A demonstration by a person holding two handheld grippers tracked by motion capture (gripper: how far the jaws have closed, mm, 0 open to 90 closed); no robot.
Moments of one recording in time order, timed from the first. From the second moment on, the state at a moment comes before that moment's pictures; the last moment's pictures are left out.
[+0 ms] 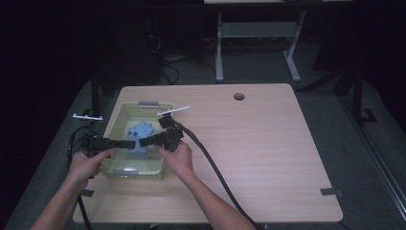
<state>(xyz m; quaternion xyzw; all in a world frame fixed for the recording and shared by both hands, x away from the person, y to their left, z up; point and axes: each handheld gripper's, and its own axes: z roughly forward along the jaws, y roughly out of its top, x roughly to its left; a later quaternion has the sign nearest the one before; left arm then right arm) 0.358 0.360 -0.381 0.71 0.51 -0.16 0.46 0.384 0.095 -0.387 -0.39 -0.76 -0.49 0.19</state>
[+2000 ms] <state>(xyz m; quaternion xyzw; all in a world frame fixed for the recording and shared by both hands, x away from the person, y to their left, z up) 0.369 0.354 -0.400 0.75 0.59 -0.09 0.28 0.384 0.087 -0.396 -0.39 -0.79 -0.45 0.16</state>
